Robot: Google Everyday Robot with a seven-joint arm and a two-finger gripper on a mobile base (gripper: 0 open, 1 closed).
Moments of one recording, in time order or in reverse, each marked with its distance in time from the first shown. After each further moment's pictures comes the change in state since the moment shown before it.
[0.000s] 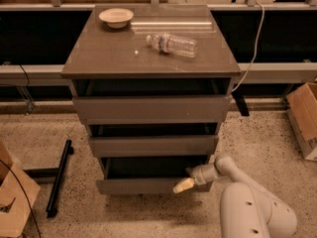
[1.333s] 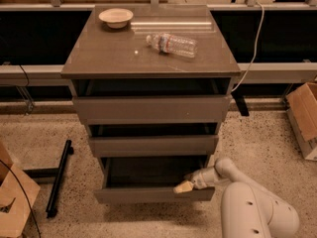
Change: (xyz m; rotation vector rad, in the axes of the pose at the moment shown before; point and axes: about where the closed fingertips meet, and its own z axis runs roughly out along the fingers) arm 0.024 0.011 0.004 -0.019 0.050 0.059
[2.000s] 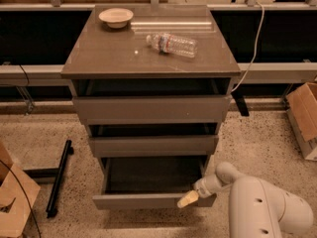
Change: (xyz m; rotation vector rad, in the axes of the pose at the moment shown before) arm 0.048 0.017 -0.014 0.055 0.136 0.079
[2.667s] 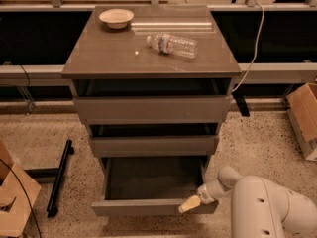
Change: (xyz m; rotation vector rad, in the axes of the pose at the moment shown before) arm 0.051 0.016 0.002 -0.019 0.079 0.123
